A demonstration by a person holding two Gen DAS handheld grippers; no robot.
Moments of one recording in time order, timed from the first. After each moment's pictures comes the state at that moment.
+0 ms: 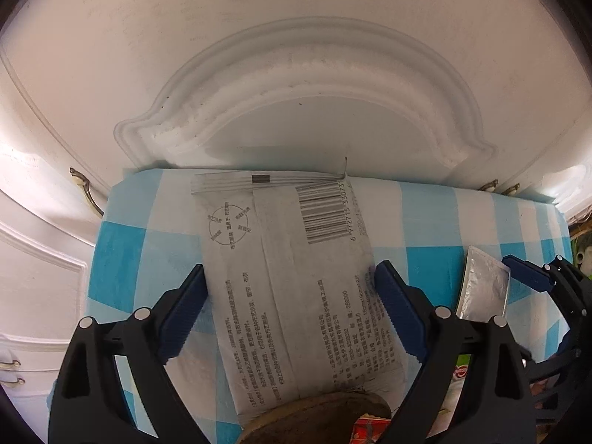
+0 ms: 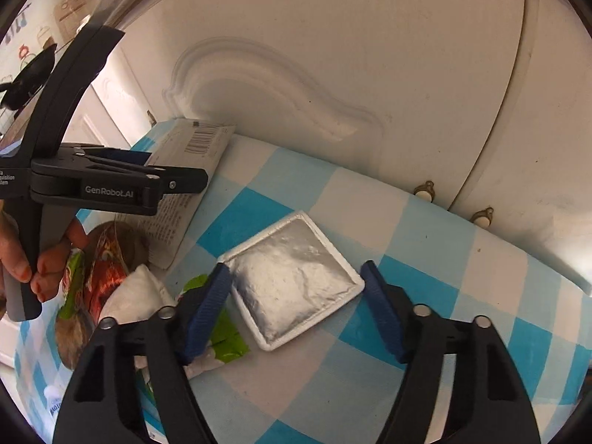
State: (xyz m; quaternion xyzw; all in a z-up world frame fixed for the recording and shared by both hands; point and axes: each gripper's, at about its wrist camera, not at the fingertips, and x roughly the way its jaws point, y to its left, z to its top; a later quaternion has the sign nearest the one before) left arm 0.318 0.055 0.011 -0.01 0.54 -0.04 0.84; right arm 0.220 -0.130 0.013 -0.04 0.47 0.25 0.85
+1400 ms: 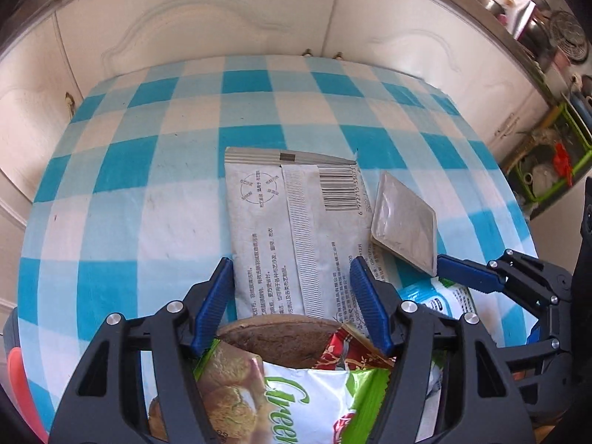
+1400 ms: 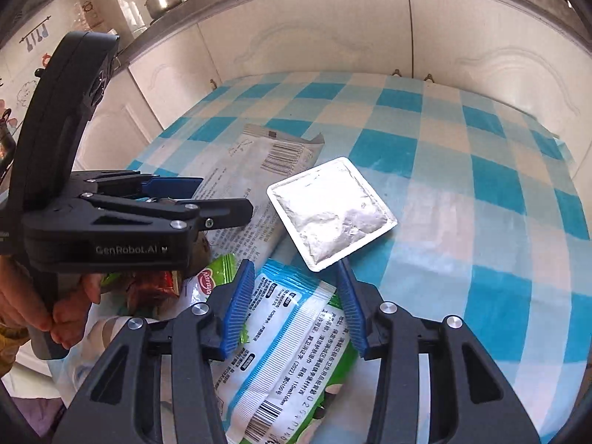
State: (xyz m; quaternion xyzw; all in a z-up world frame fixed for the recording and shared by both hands) left arm 0.069 -0.013 0.014 0.00 0.51 -0.16 0.85; right arm -0.016 -0.157 0.014 0.02 0.45 0.21 0.87
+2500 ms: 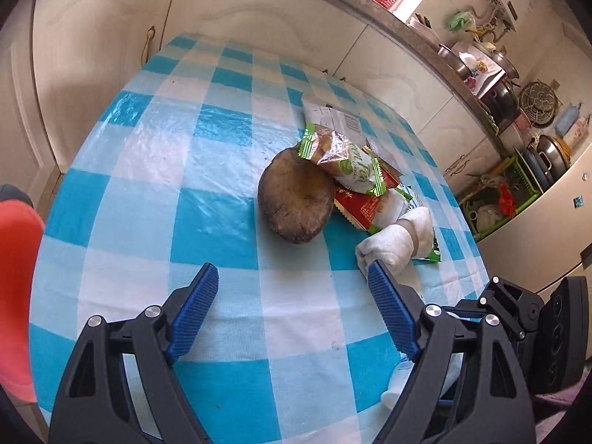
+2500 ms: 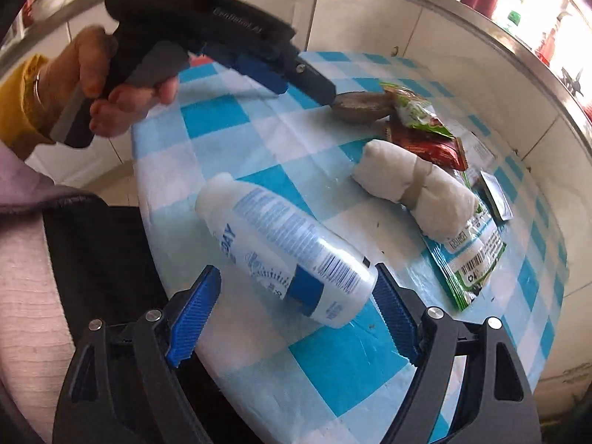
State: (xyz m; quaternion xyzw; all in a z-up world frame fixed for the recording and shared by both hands) left arm -0.084 0.114 0.015 -0.13 0.46 -0.20 0.85; right arm -0.222 -0.055 0.023 -0.28 0.41 0.36 0.79
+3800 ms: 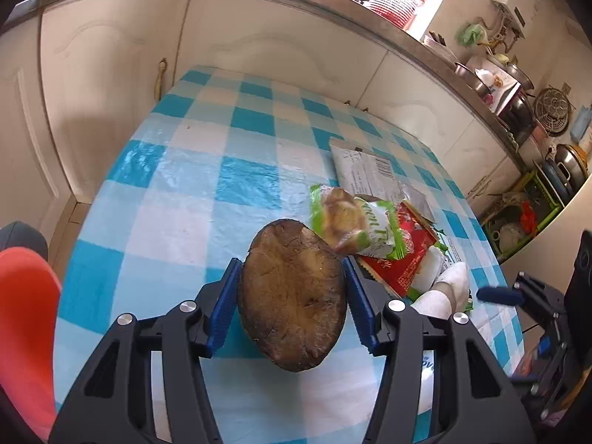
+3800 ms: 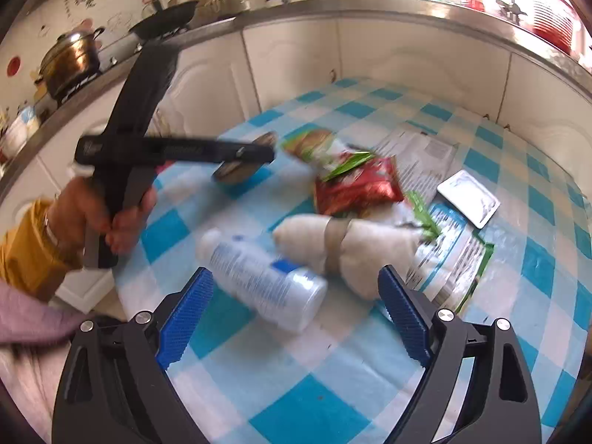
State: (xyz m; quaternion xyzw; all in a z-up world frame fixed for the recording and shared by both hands) left arm -0.049 0.125 0.018 -0.13 0.42 -0.15 0.88; right arm -0.142 -0.095 0.056 -0.07 0.40 0.34 0.85
